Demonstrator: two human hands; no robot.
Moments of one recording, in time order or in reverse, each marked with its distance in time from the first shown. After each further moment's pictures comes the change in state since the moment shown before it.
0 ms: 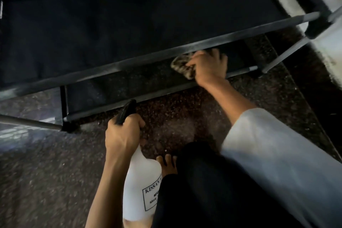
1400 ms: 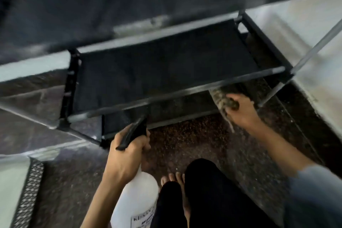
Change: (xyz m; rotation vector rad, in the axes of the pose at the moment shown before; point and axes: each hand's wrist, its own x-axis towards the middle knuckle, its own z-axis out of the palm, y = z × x) left_hand -0.067 0.043 -0.062 0.020 -0.190 0.443; right_hand -0.070 0.065 -0.058 0.627 0.040 0.025
